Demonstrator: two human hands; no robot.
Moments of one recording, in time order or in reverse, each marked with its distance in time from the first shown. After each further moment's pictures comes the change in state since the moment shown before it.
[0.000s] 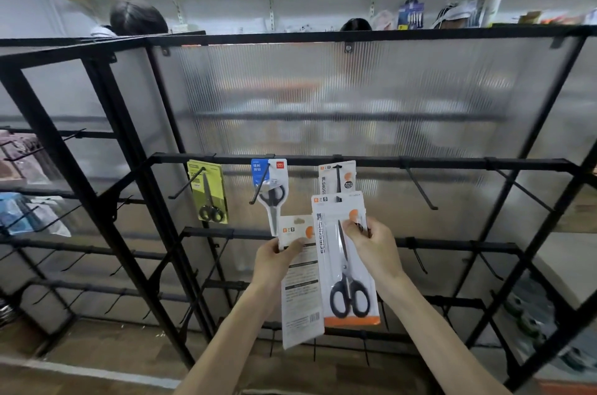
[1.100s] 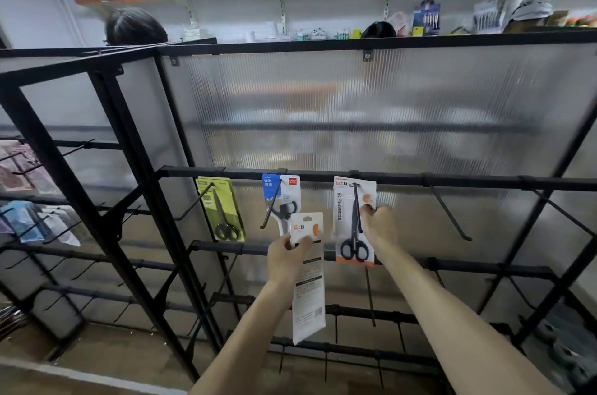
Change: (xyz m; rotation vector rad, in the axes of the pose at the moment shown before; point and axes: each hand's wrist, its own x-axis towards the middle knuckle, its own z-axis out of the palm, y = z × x) left_hand 0.058 0.021 0.011 0.147 0.143 0.077; right_hand 0.148 0.030 0.025 -0.387 0.269 0.195
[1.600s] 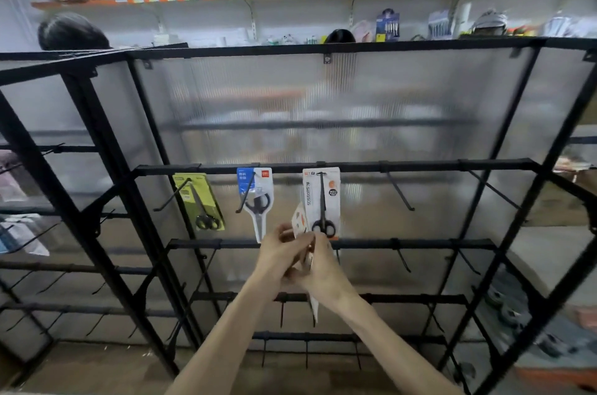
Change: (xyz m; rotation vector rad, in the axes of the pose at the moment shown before) left_hand -0.058 0.012 0.008 -0.049 -0.179 0.040; right_hand -0.156 0.030 -0.013 0.138 -0.460 -0.376
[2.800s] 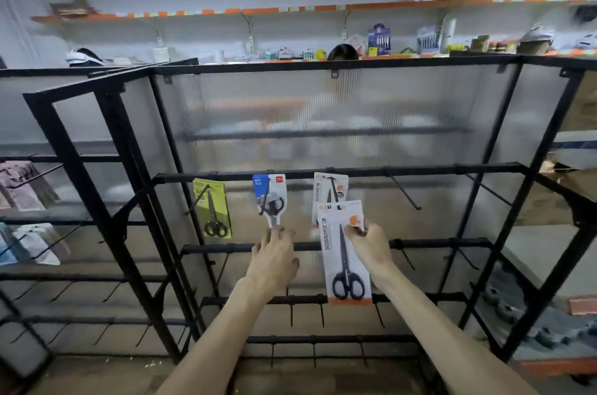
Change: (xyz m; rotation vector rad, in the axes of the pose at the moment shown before) left_hand -0.016 0.008 -0.058 1.269 -0.118 0.372; right_hand 0.002 -0.025 -0.047 0.161 0.355 0.243
